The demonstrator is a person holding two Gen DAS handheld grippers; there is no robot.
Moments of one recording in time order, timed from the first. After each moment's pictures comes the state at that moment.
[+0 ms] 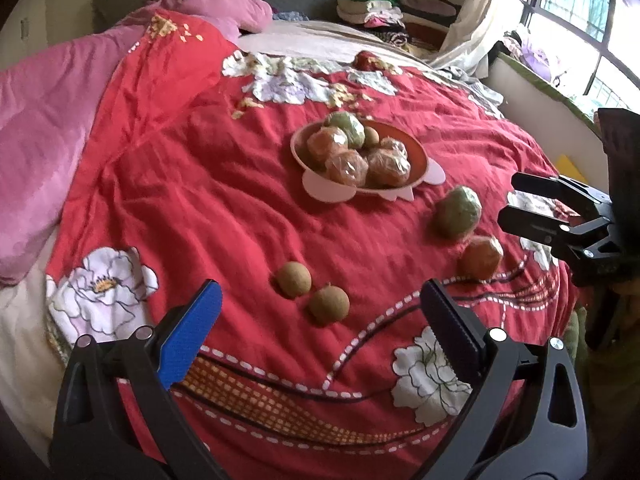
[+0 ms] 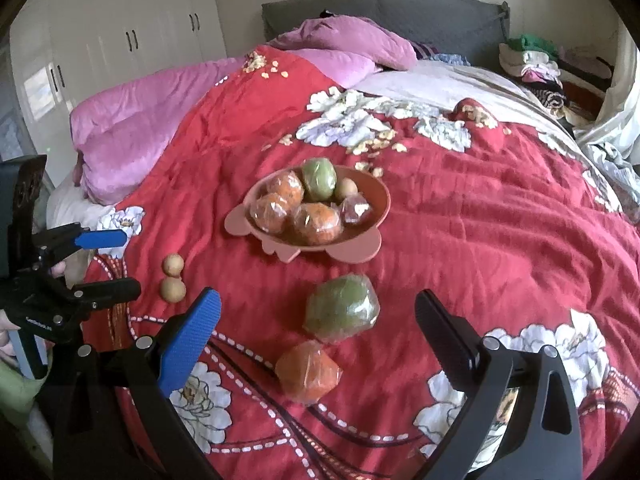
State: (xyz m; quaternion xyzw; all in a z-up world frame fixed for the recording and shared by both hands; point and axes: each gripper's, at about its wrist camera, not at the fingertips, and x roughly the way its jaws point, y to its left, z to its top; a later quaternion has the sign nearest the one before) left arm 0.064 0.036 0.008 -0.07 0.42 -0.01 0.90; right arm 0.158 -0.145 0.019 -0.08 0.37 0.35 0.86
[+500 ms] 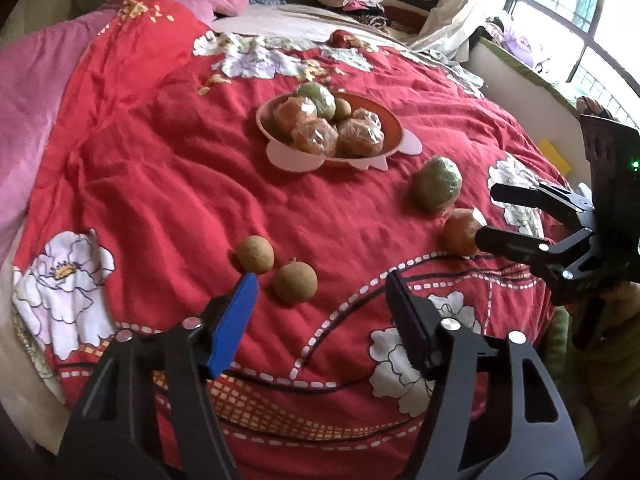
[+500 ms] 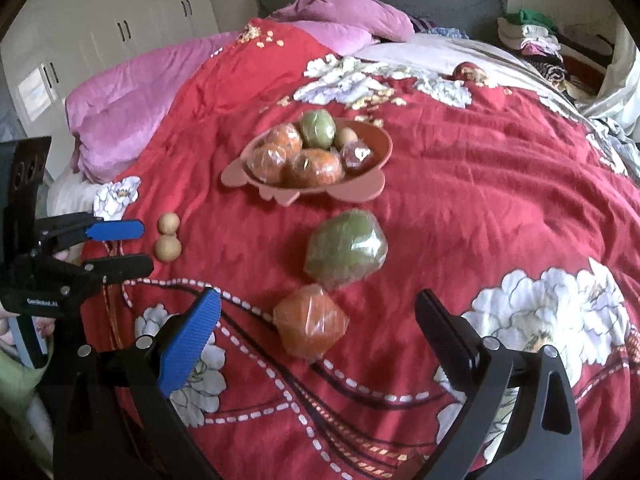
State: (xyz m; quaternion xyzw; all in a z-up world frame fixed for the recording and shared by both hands) left arm 0.066 0.023 -0.010 -0.07 0.45 -0.06 0.89; right arm 0.146 -0.152 -0.011 -0.08 0.41 0.35 0.84
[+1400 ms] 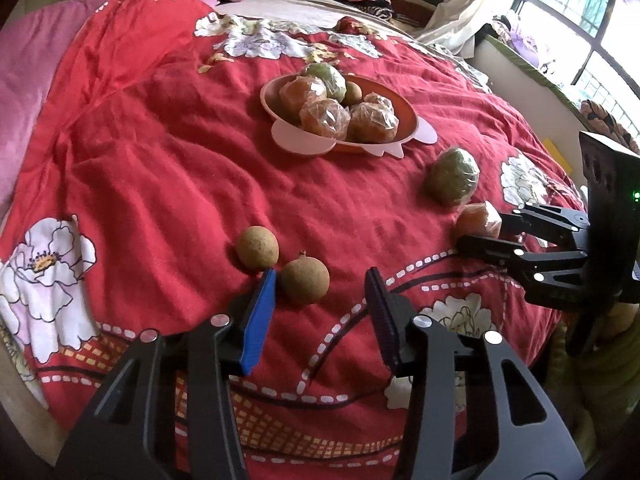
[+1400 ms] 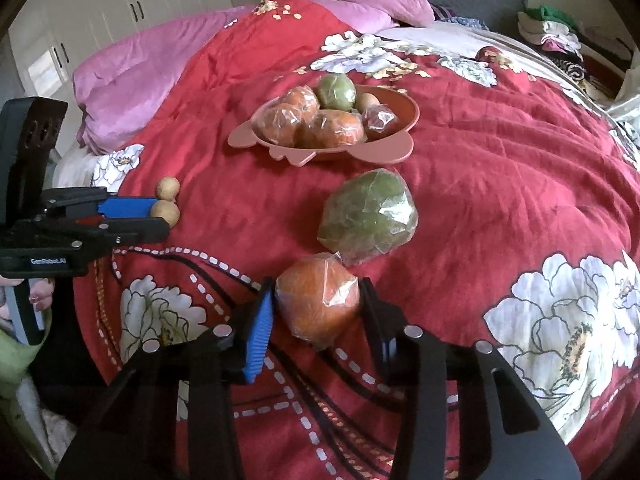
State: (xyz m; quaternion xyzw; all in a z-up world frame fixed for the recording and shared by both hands) left arm 0.079 0.029 -0.028 -0.09 0.46 -0.06 0.88; right arm 0.148 -0.140 -0.038 -0.10 0.42 0.38 0.82
